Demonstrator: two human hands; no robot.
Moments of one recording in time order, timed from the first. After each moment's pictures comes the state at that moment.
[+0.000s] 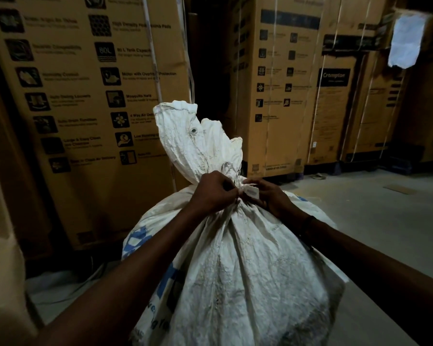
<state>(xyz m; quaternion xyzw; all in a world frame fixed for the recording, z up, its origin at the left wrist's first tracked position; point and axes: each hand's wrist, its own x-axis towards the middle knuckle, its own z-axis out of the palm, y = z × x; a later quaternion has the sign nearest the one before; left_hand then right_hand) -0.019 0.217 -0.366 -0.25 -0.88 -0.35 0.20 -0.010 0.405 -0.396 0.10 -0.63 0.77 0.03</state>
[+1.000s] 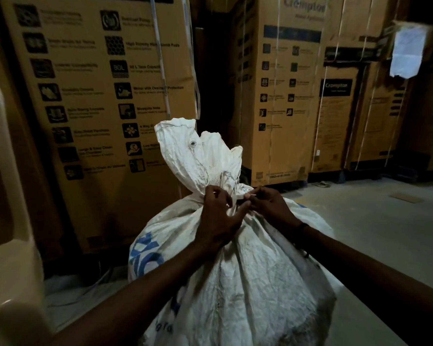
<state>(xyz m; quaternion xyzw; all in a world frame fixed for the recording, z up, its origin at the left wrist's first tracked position) 0.019 0.221 -0.410 -0.21 -0.83 -0.39 0.33 -0.006 0.397 -0.406 0.14 -0.74 0.63 0.20</state>
